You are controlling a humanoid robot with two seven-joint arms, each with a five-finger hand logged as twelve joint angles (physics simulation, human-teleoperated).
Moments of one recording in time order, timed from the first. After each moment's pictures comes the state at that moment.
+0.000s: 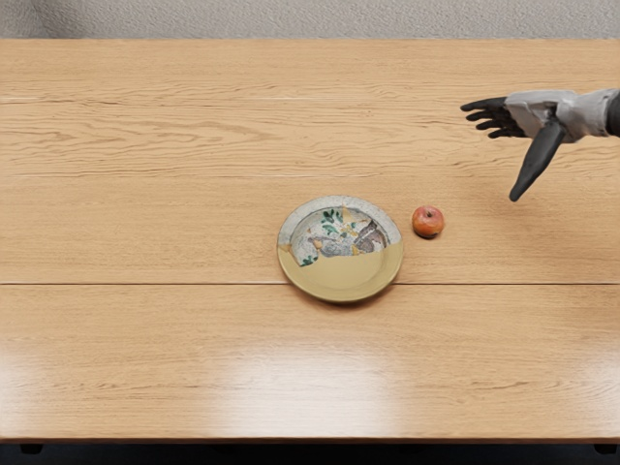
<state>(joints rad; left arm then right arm) -0.03 0.00 0.06 -0.32 0.00 -0.02 0.08 1.40 -0.67 -0.24 0.74 -0.42 0.61 0.12</state>
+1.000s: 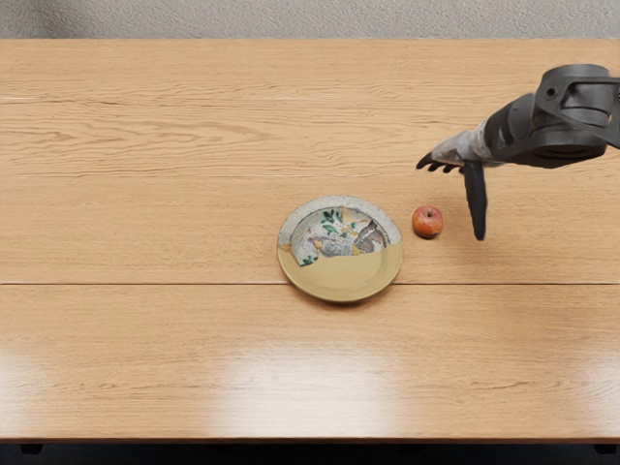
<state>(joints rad) -0.03 0.00 0.06 -0.32 0.00 -0.02 0.08 1.55 -0.48 -0.24 1.11 -0.62 0.40 -0.54</state>
